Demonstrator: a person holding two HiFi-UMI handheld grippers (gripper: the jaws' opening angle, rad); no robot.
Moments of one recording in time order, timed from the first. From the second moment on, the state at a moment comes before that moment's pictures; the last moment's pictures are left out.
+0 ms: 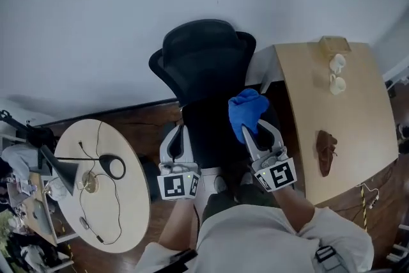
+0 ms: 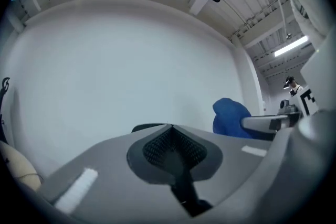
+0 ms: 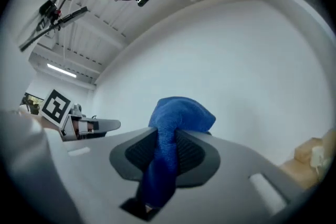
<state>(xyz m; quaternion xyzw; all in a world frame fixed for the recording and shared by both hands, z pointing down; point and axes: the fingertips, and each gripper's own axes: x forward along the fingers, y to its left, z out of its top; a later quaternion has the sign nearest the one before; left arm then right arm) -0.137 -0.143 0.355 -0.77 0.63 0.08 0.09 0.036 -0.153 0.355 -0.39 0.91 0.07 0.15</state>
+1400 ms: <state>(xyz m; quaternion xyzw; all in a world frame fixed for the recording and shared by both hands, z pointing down) -0.051 0.137 0.239 -0.79 0.57 0.10 0.19 0.127 0.127 0.238 -0.39 0.88 0.16 0.20</state>
